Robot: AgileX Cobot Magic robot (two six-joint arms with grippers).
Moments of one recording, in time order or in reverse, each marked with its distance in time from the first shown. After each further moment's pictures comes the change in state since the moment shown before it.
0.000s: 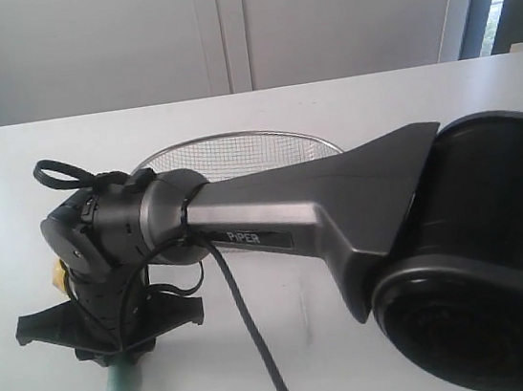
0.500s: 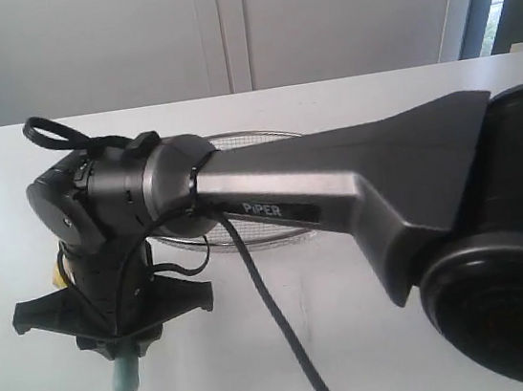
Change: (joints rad) left arm 0.000 0.000 0.000 0.000 0.000 0.000; right arm 0.000 -0.083 0.000 -0.004 0.137 0.021
